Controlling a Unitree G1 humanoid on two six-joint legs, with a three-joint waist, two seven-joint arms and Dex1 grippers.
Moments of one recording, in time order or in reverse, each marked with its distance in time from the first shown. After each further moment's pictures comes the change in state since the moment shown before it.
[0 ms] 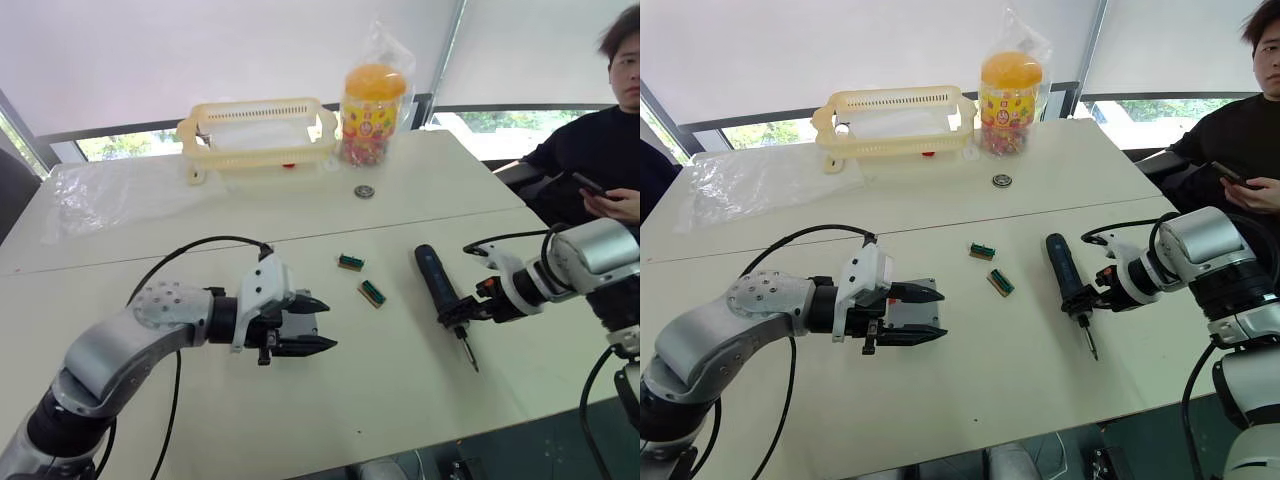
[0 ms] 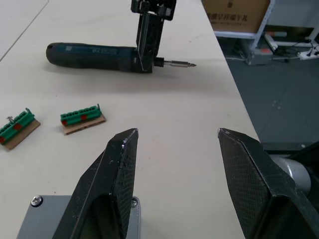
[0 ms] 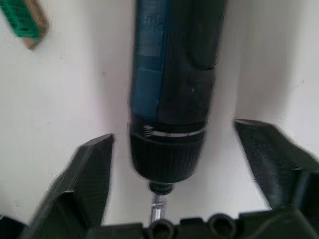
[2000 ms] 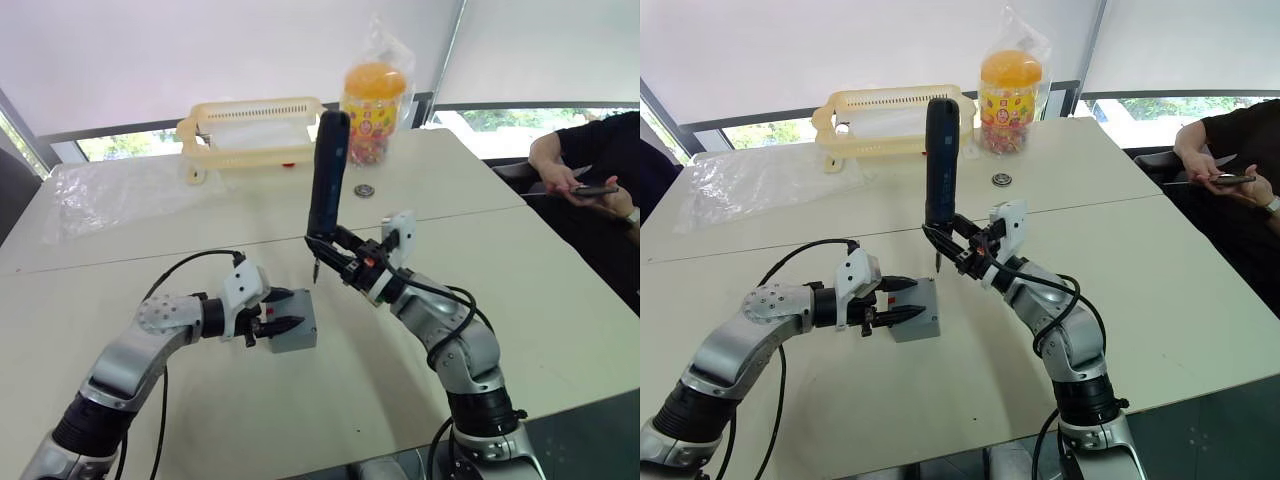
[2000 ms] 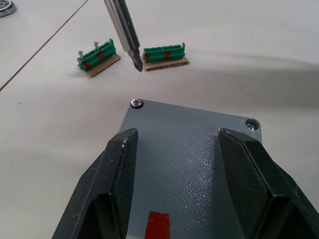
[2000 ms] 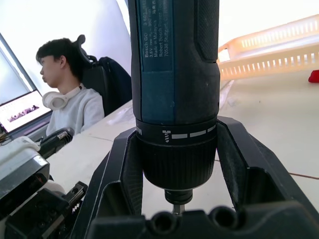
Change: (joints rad) left arm 0.088 -0.088 -0.019 0.356 0.328 -0.347 -0.041; right arm 0.473 0.866 -0.331 -0.572 -0.128 -1.042 -0.351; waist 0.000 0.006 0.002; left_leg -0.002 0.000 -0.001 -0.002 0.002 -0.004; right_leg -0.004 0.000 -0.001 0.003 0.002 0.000
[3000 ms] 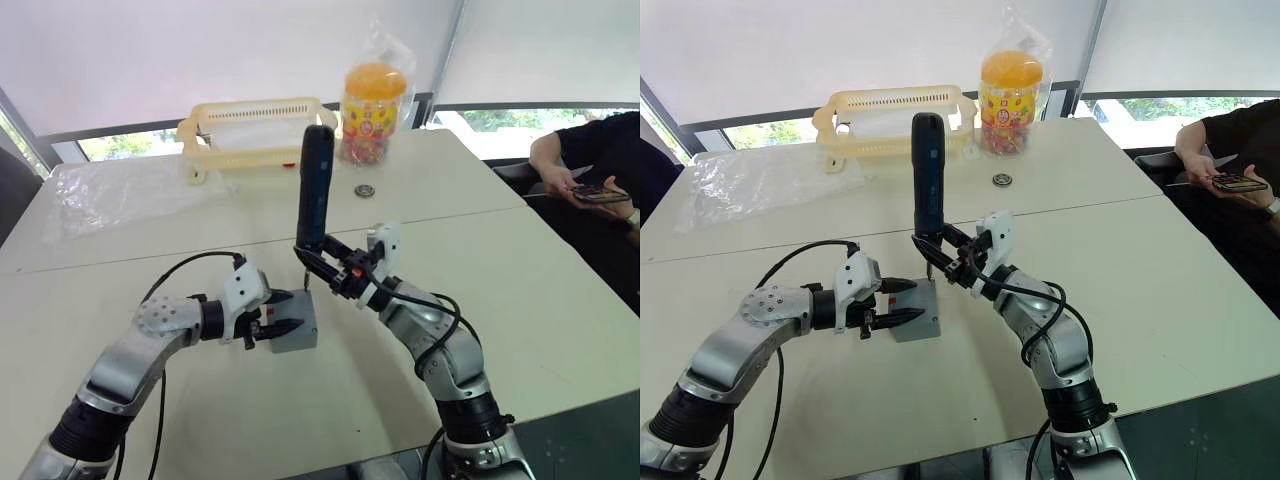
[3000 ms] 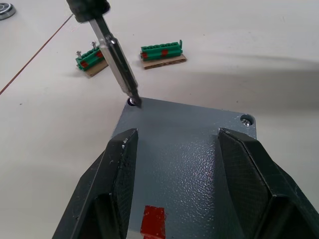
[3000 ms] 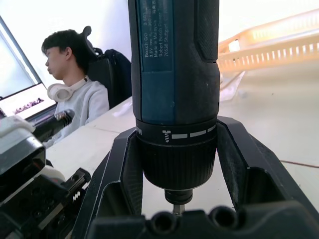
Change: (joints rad) left arm 0.017 0.005 -0.001 -0.027 0.017 0.001 0.007; right arm 0.032 0.025 0.050 0.030 -0.038 -0.049 0.021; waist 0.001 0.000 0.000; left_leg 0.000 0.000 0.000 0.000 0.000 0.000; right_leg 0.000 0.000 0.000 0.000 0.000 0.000
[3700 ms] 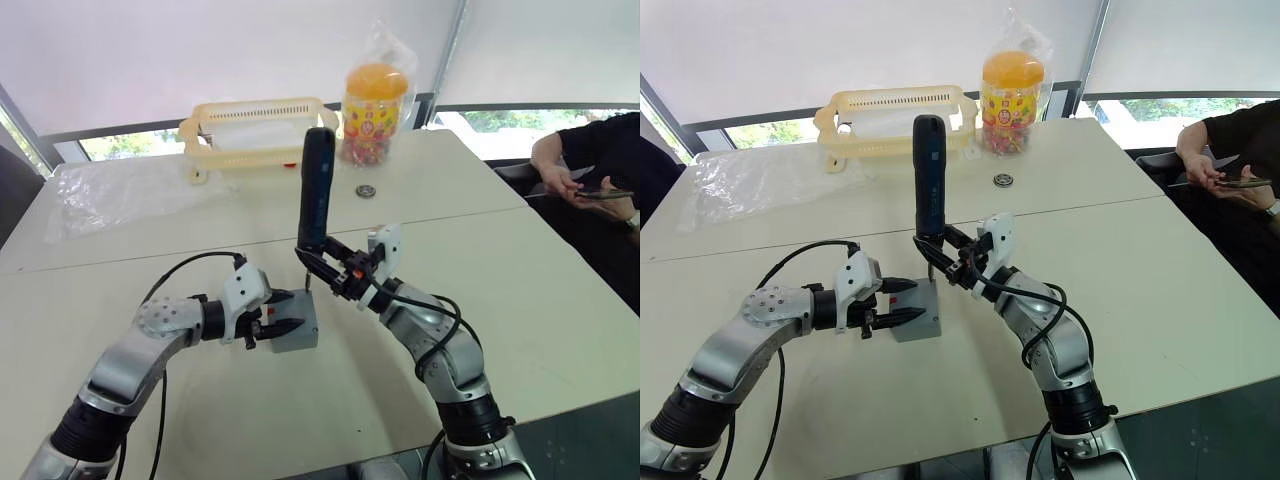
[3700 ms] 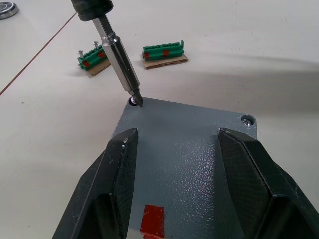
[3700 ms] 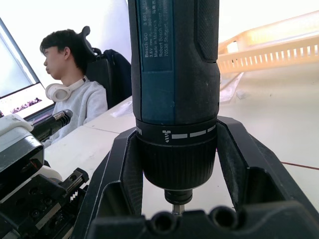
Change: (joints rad) left arm 0.000 -0.005 0.000 -0.002 0.000 0.006 0.011; right arm 0.001 -0.001 -0.003 0.000 -0.009 -0.011 -0.001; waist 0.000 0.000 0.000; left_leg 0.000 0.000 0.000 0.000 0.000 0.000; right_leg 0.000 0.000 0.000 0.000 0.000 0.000
